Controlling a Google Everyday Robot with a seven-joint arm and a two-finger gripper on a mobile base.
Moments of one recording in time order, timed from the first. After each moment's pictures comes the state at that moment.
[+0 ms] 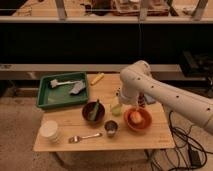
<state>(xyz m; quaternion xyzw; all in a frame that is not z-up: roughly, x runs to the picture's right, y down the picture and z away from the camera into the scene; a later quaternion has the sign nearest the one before) 0.102 0.098 0.749 -0.19 -0.27 -0.68 0.66</state>
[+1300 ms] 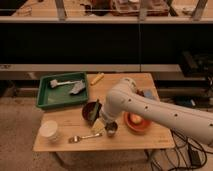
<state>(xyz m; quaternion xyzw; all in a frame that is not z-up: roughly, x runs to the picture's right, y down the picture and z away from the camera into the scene) -0.022 0.159 0.693 0.04 -0.35 -0.86 0.37</state>
